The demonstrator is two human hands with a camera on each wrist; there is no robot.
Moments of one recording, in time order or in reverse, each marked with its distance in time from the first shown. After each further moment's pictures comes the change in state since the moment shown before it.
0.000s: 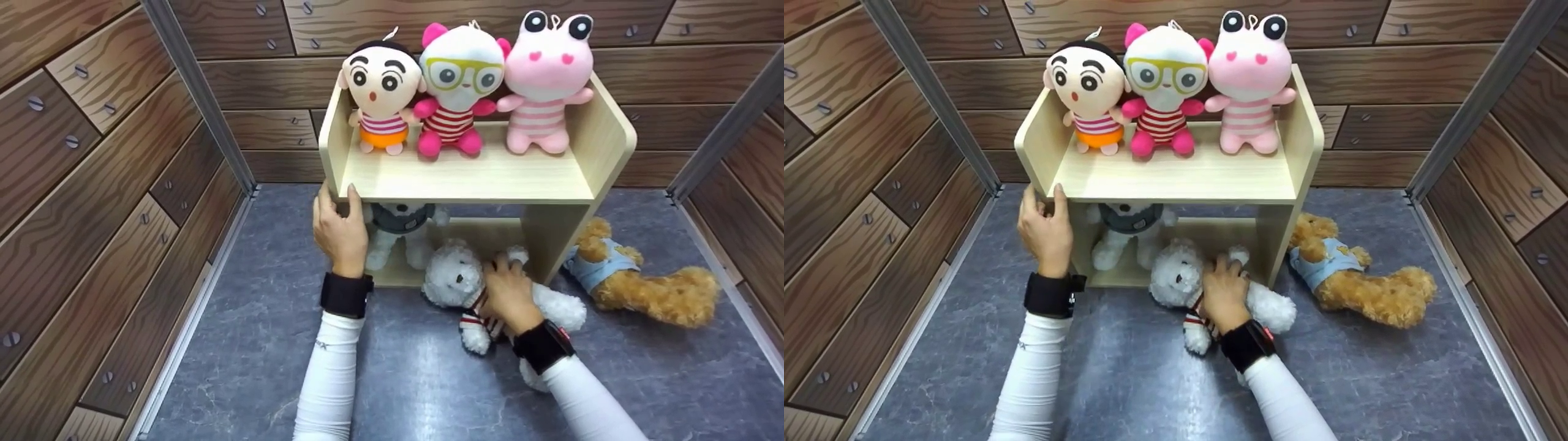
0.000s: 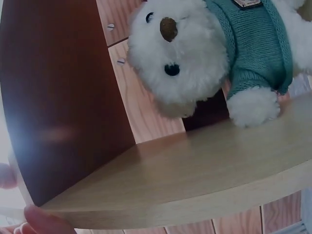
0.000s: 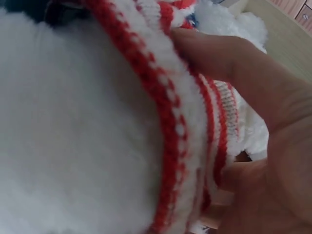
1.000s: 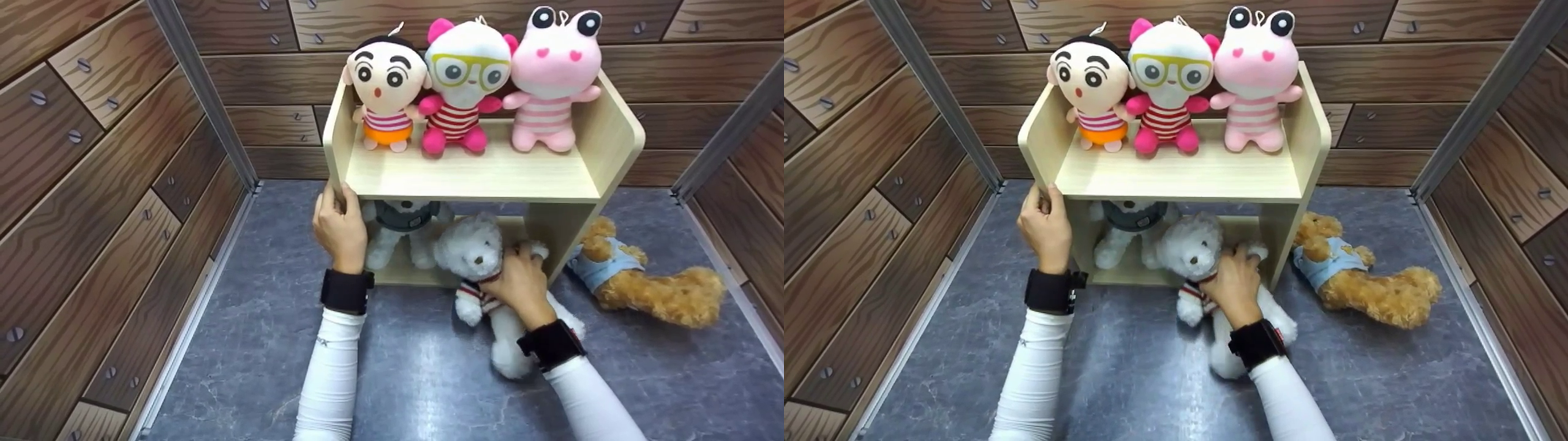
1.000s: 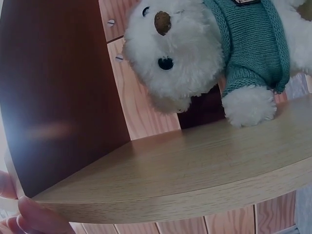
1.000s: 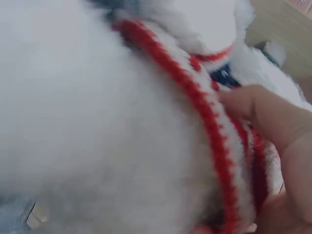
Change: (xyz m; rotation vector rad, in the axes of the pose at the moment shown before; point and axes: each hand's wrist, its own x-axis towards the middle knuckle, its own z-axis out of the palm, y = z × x) left_hand 0.003 -0.007 -0.002 -0.051 0.011 0.015; right_hand 0.006 0.009 -0.004 0.231 0.195 0.185
